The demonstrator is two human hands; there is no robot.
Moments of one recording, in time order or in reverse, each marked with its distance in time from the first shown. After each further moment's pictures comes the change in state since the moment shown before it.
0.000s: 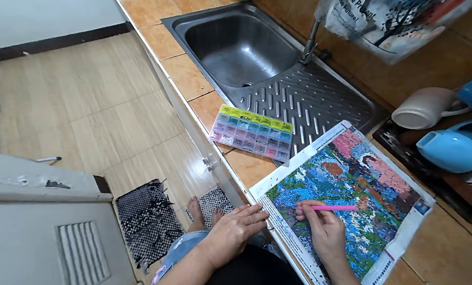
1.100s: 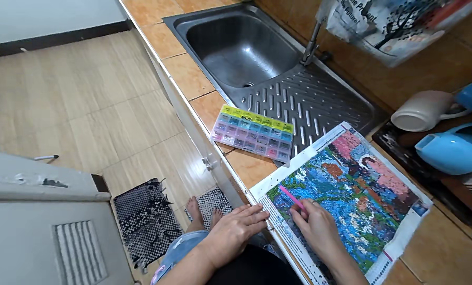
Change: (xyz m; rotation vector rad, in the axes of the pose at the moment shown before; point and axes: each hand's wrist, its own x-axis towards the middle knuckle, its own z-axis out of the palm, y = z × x) left_hand -0.001 0.000 0.000 -0.011 0.001 0.001; right_hand 0.016 -0.025 -0.003 -0.694 -0.359 0.005
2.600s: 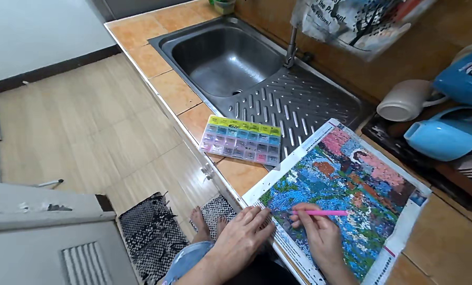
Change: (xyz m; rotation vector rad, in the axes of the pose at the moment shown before) left_hand 0.027 0.015 0.006 0.308 0.021 0.040; right_hand -0.016 0.015 0.023 0.700 0.360 -0.055
